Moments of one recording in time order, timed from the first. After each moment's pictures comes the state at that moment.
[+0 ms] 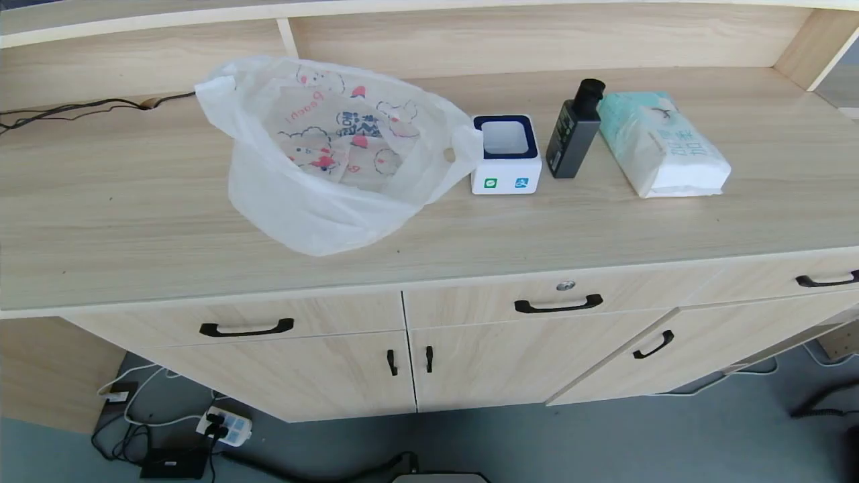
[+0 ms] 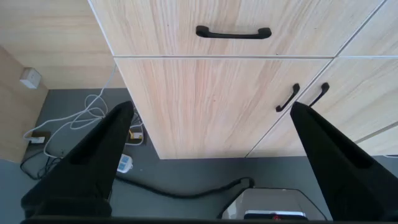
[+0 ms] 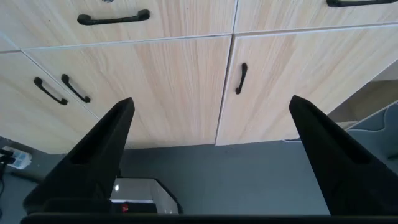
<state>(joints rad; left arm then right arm) 0.00 0.00 0.00 -0.02 0.00 0.02 0.00 0.00 0.00 0.00 0.00 -0.01</state>
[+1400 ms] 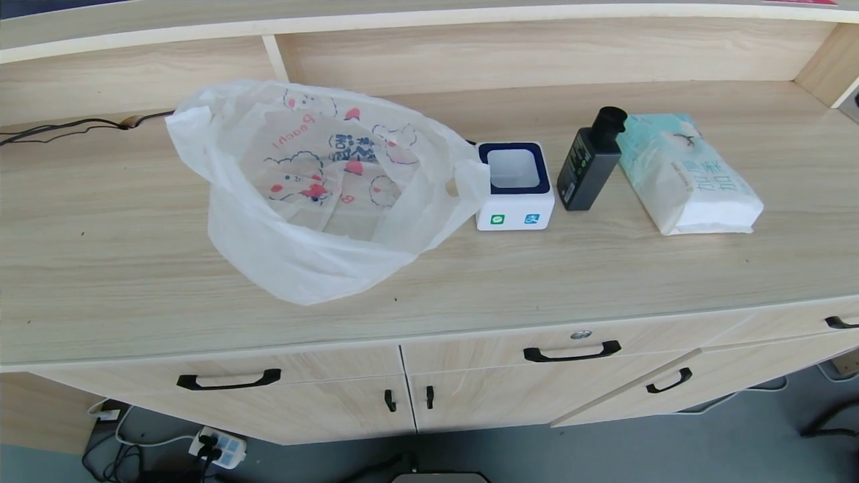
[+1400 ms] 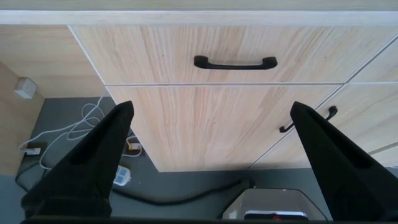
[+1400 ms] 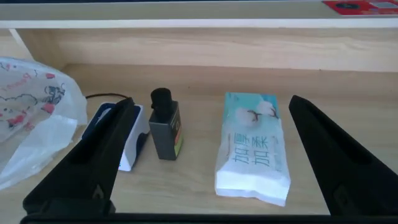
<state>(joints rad) 0.00 0.00 0.00 -0.02 0.00 0.02 0.14 1.06 -0.64 -0.81 0.06 -0.05</state>
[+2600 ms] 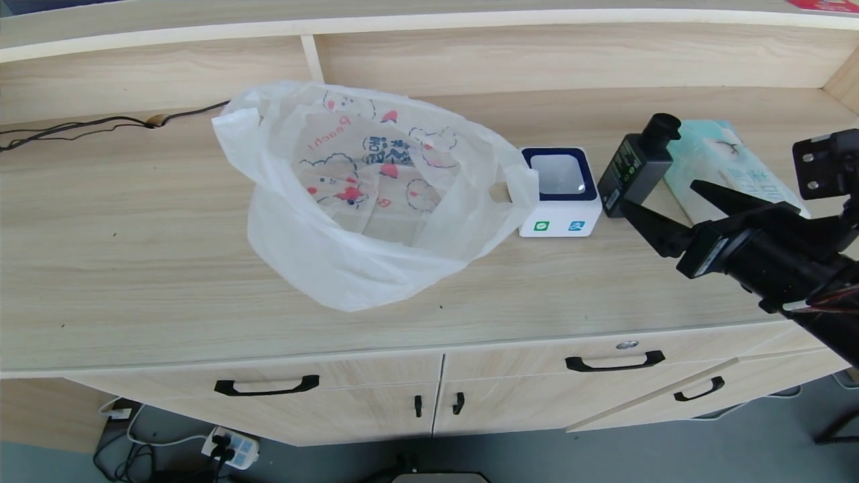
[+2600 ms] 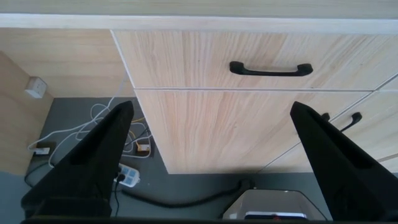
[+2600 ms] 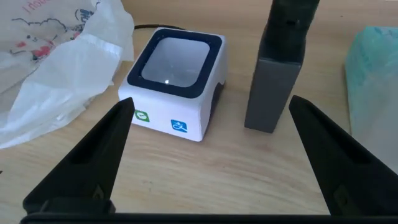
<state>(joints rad) 0.00 0.00 0.00 -0.02 0.00 0.02 0.29 1.49 -0.55 -1.12 0.05 -0.08</state>
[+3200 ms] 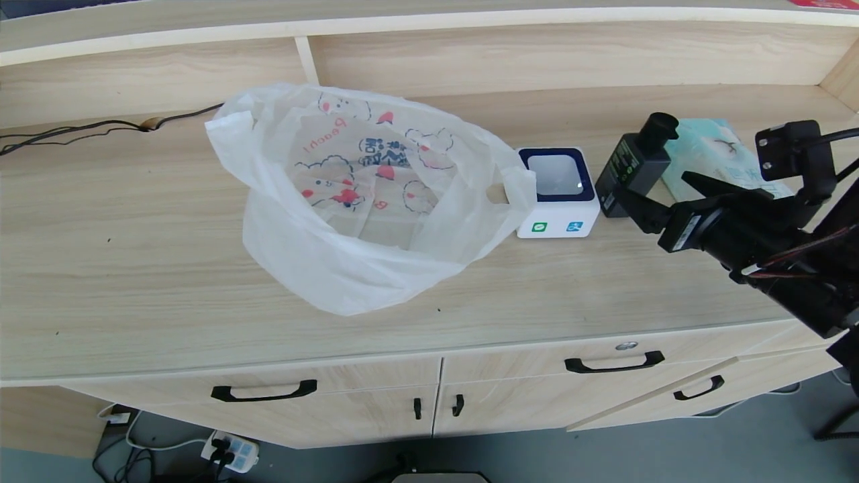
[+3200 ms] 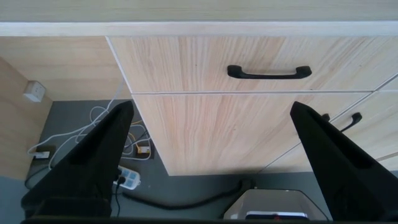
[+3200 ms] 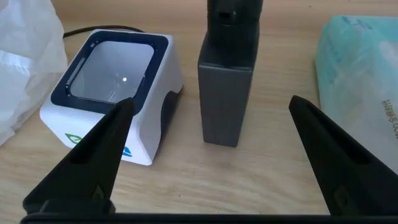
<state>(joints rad) 0.00 0.00 0.00 -0.02 0.00 0.03 0.22 1.62 -0.68 -1.12 0.05 -0.07</state>
